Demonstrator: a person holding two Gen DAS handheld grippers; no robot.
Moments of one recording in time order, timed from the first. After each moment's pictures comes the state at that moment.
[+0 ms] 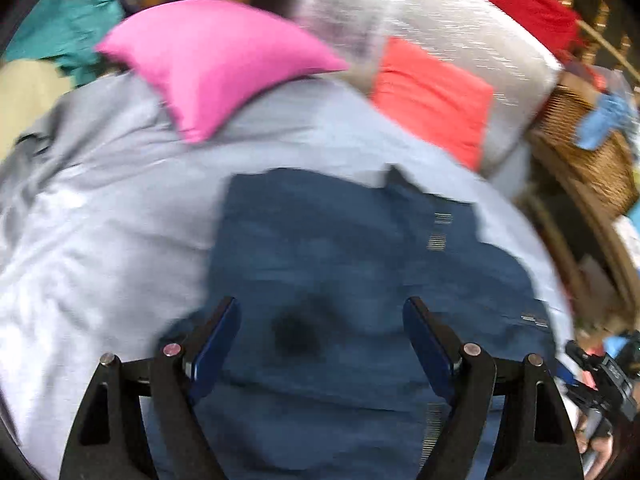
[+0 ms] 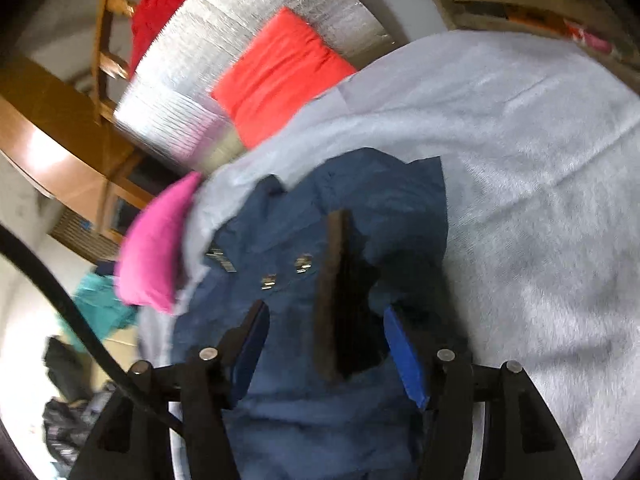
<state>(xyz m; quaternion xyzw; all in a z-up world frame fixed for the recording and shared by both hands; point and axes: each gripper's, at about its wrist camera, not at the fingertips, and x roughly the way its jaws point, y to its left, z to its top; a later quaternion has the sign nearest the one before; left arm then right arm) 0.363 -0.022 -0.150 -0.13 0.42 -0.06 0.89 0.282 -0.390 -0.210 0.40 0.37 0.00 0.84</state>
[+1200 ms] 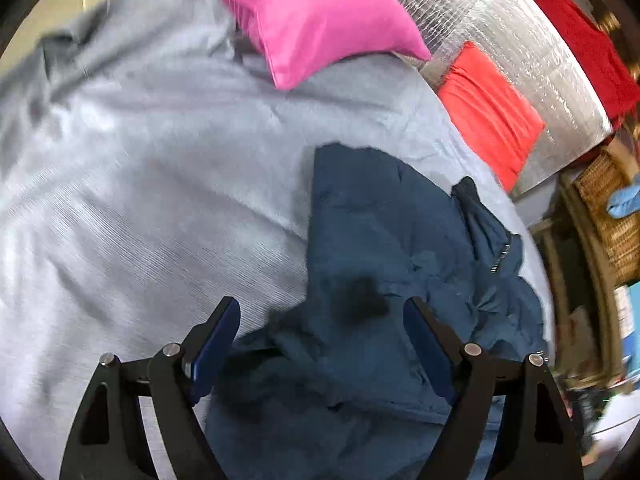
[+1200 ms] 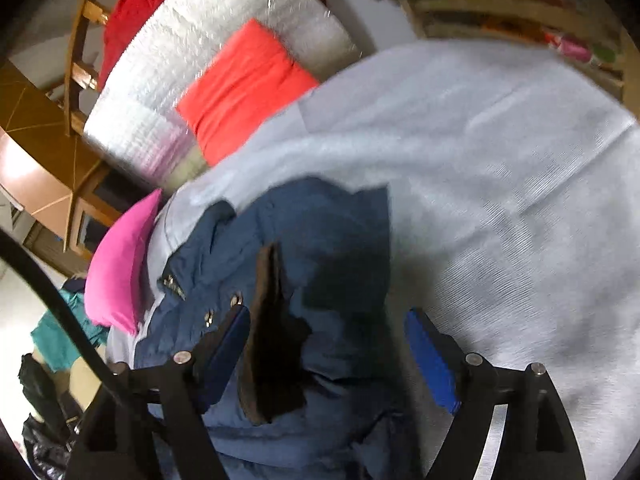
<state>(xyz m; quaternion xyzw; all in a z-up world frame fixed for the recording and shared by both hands) 0.393 0.054 -0.194 -0.26 0.49 -0.06 0.83 0.292 -0.422 -0.229 0.40 0.37 -0.04 0.84</state>
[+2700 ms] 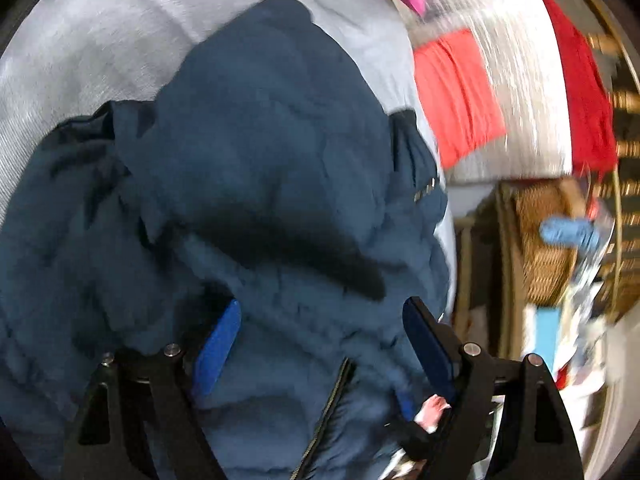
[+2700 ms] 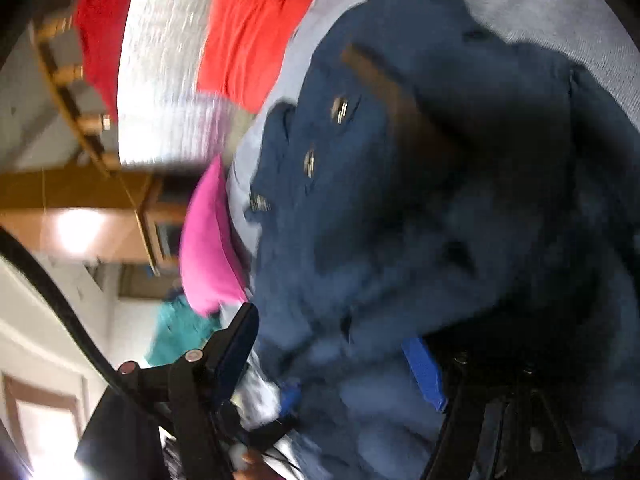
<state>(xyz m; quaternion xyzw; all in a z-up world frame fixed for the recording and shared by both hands) 0.363 -0.005 -0.228 -0.45 0.52 -0.15 0.71 0.289 -0.324 -0.265 0.62 0.35 0.08 0.70</state>
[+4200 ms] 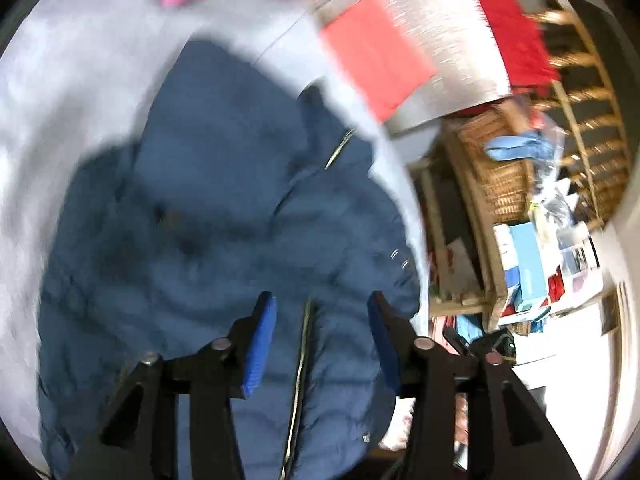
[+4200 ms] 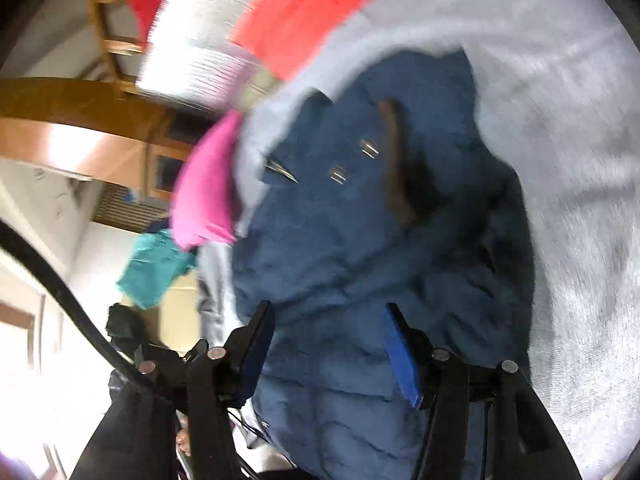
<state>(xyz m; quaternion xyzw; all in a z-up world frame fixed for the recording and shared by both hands) 0.302 0.027 -0.144 -0.33 0.47 -0.27 0.77 0.236 -0.367 -0.198 0.48 0.41 0.14 0.76</state>
